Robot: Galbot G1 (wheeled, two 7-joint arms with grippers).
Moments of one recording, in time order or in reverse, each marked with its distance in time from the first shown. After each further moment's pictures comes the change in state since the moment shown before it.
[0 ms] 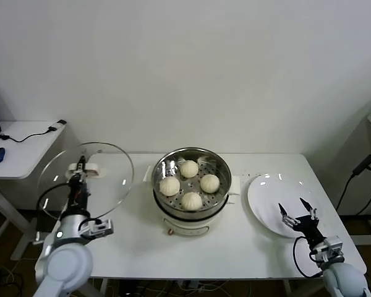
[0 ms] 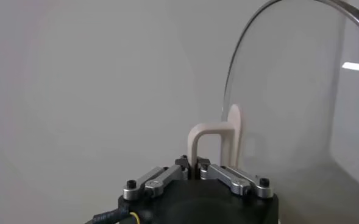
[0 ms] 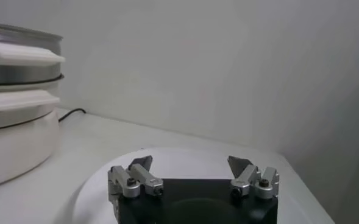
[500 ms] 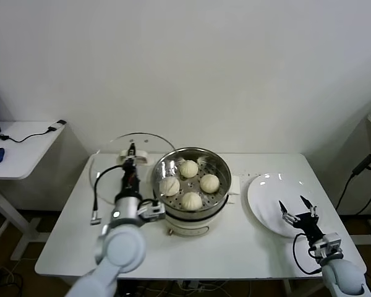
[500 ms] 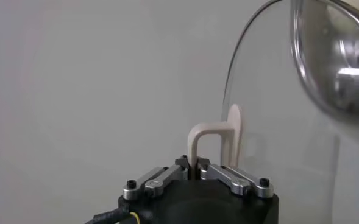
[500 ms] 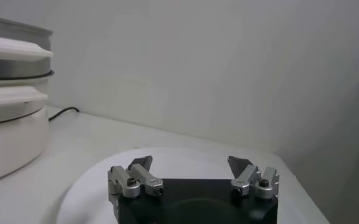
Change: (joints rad) left arm -0.304 -0.134 0.381 0.045 0.227 0.148 0.255; right arm 0.034 0.002 -0.004 -0.040 -0.014 0.012 0.002
